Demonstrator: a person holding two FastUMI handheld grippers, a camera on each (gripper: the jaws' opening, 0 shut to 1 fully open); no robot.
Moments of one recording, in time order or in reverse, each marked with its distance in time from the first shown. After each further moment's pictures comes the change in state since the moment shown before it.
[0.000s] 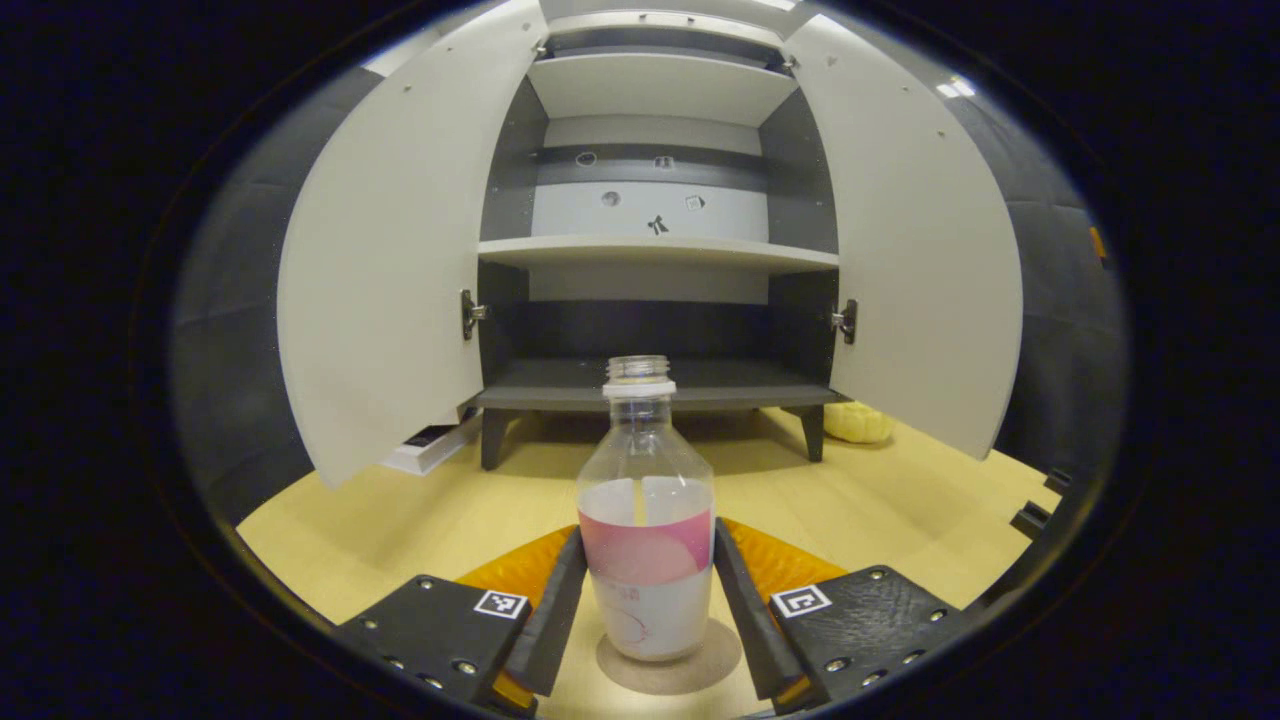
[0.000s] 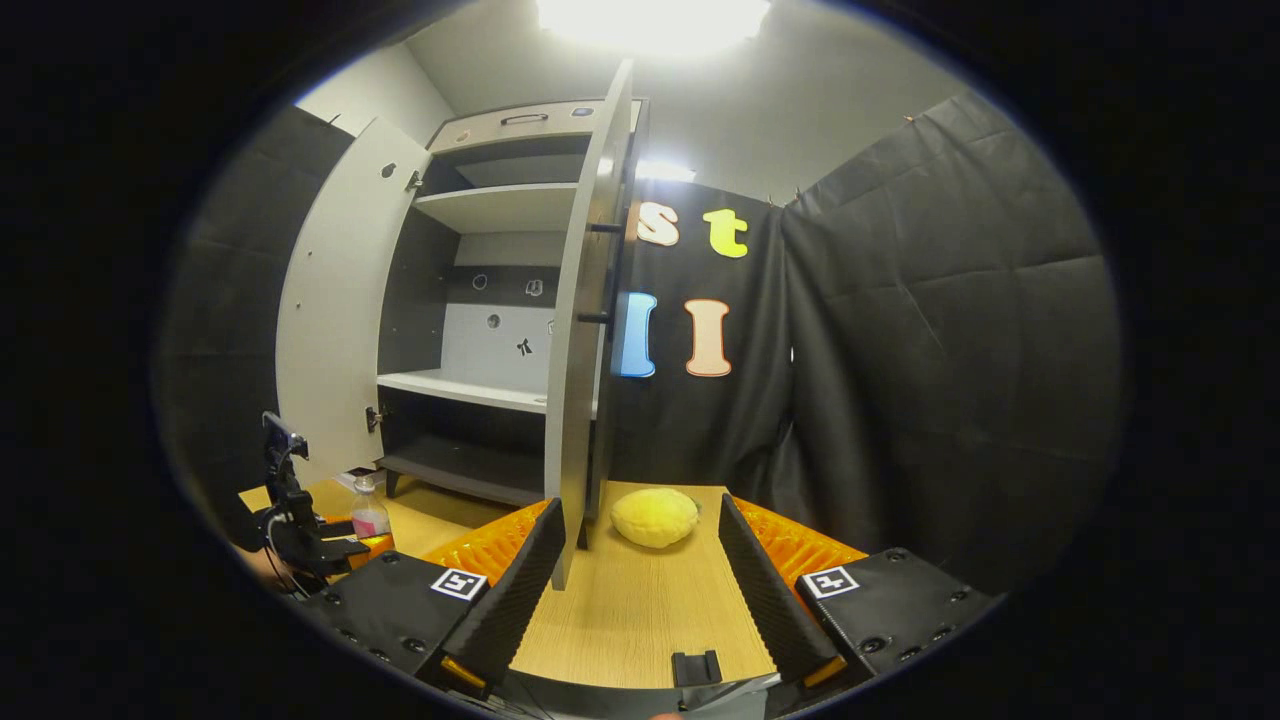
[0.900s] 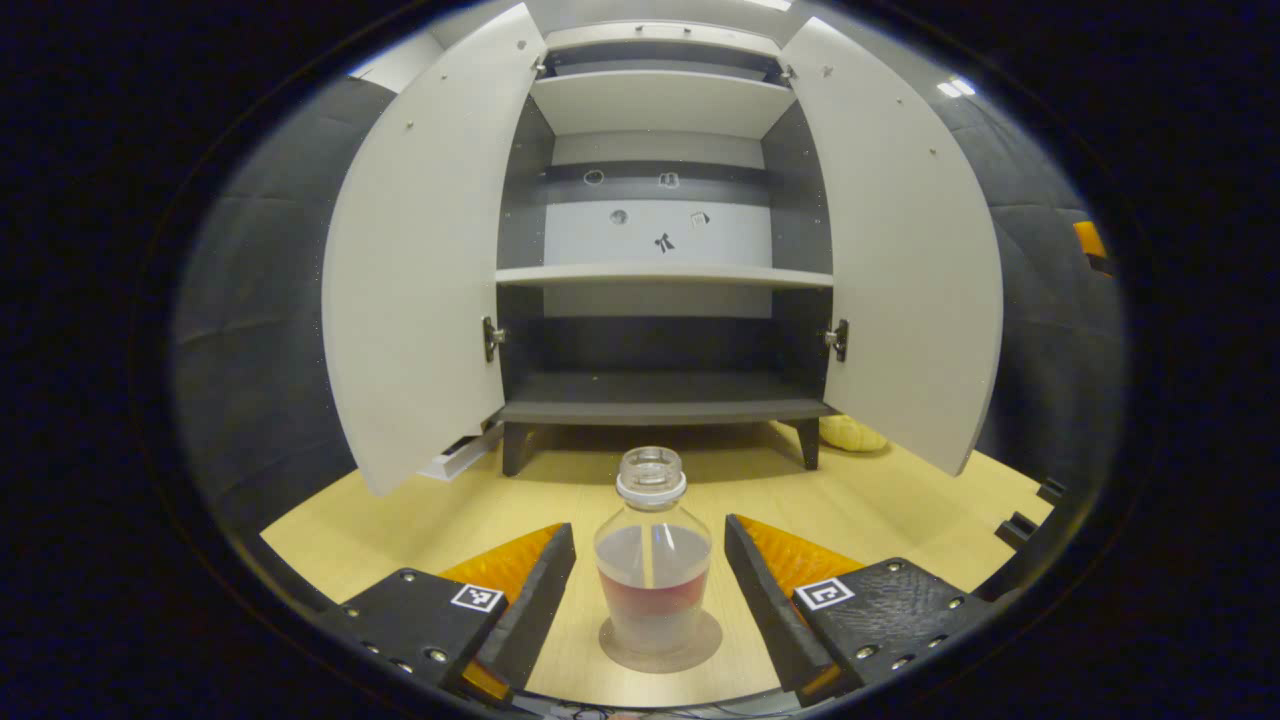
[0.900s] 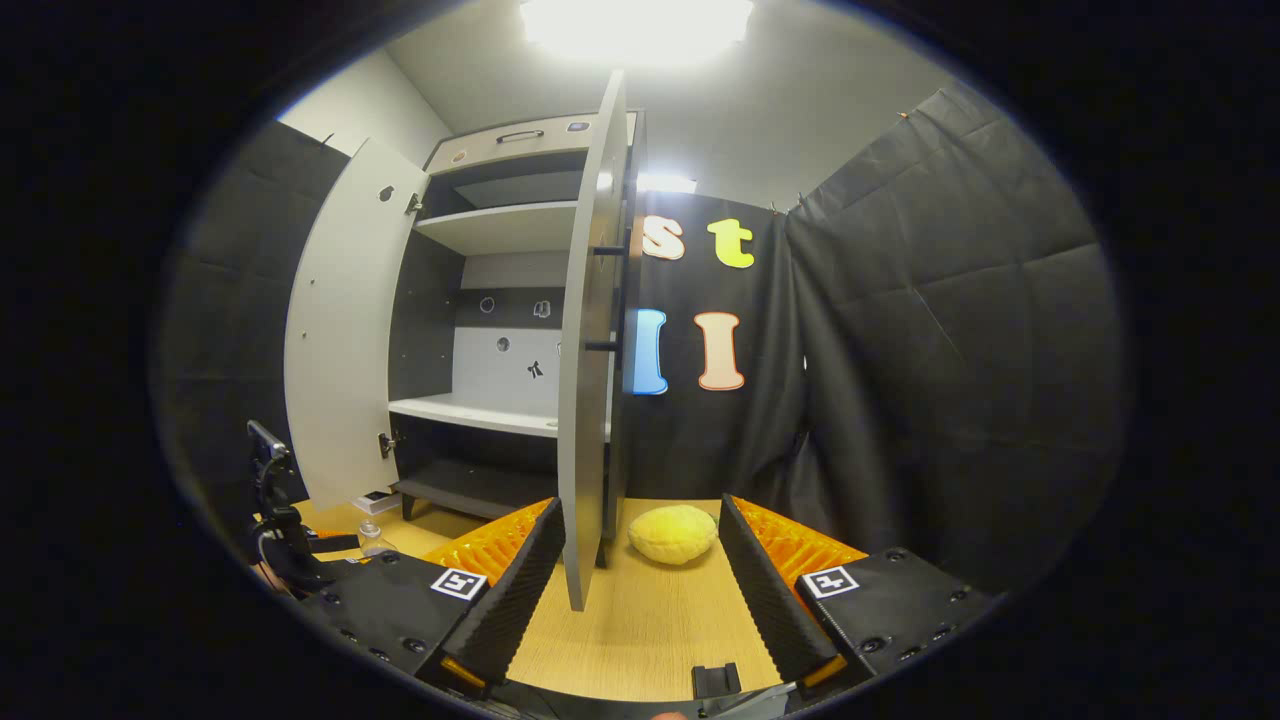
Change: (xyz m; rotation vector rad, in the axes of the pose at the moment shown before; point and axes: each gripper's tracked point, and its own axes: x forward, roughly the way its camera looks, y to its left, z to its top) left arm -0.058 -0.008 0.057 0.014 -0.055 0.048; right arm 0.015 0.005 0.033 0.053 -0.073 0.043
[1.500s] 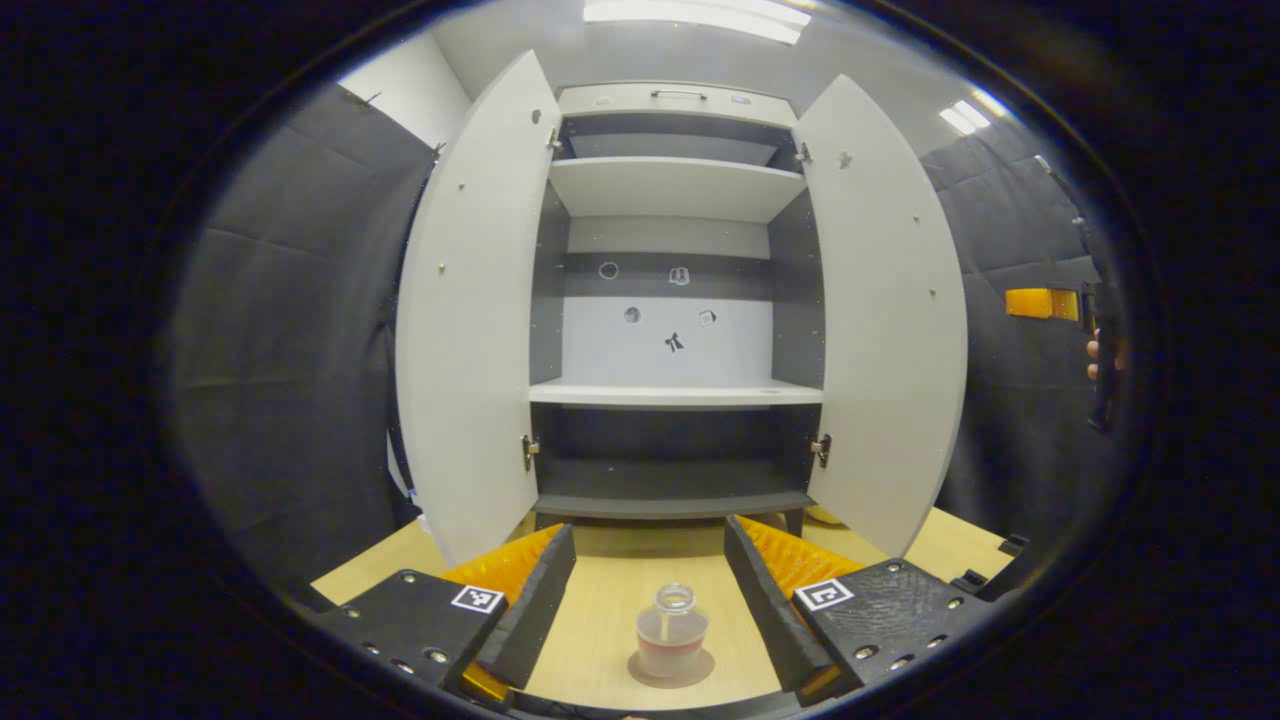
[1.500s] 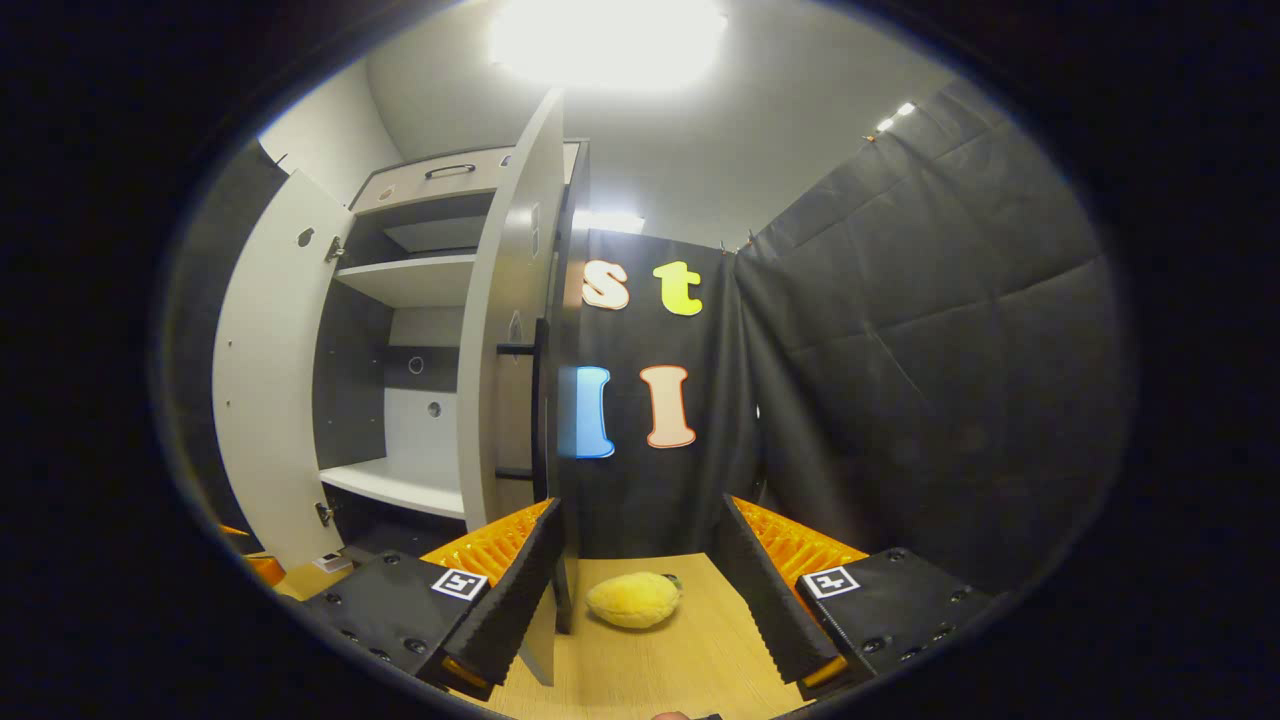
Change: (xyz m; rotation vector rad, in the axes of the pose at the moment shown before) left arm -0.064 0.043 0.120 -0.016 -0.135 0.044; right arm 0.069 -0.043 0.088 0.027 -0.118 -0.205
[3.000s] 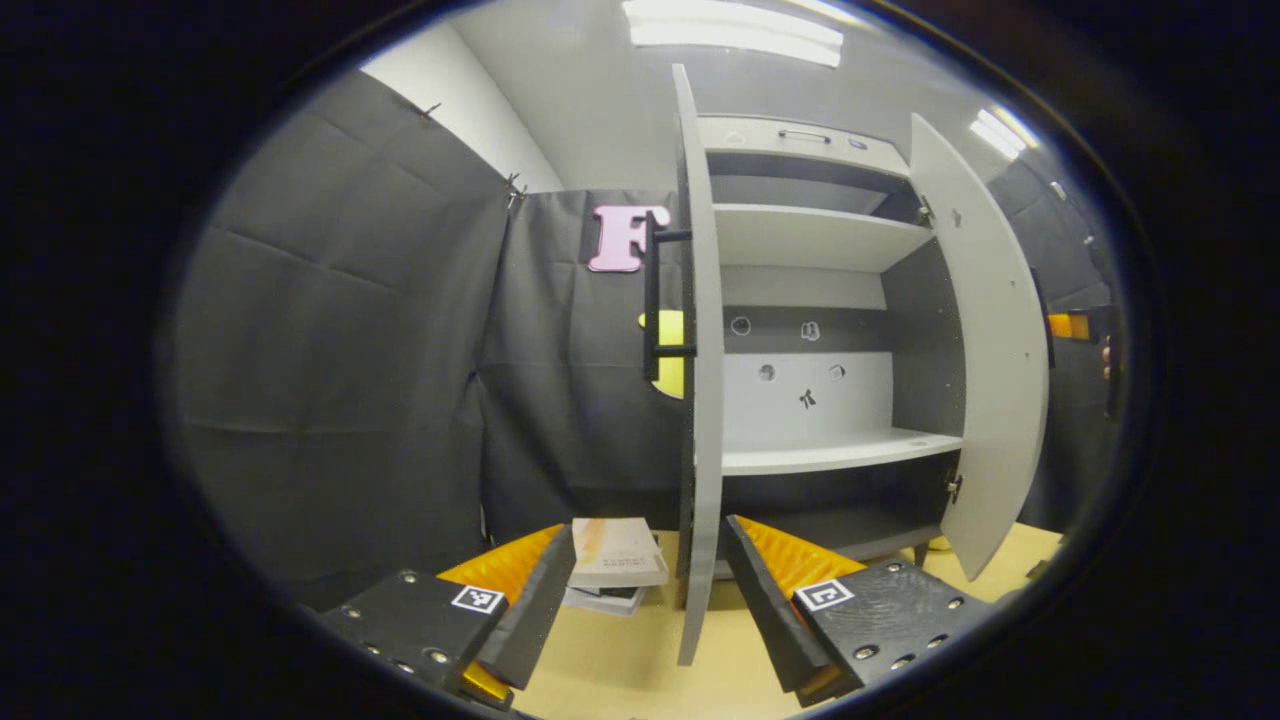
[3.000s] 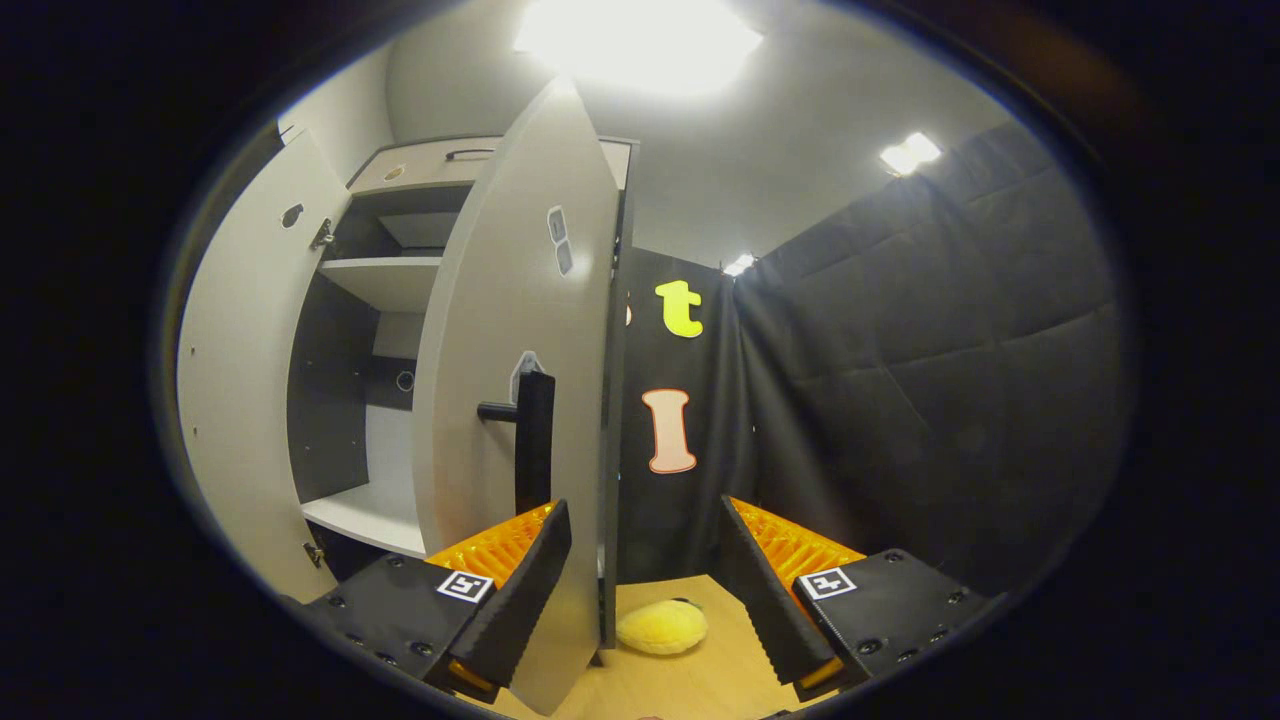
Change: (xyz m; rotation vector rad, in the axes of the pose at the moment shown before) left arm 0.034 0.219 0.056 0.006 -0.127 0.146; right arm 0.038 0.127 0.030 -0.036 -0.022 -0.072
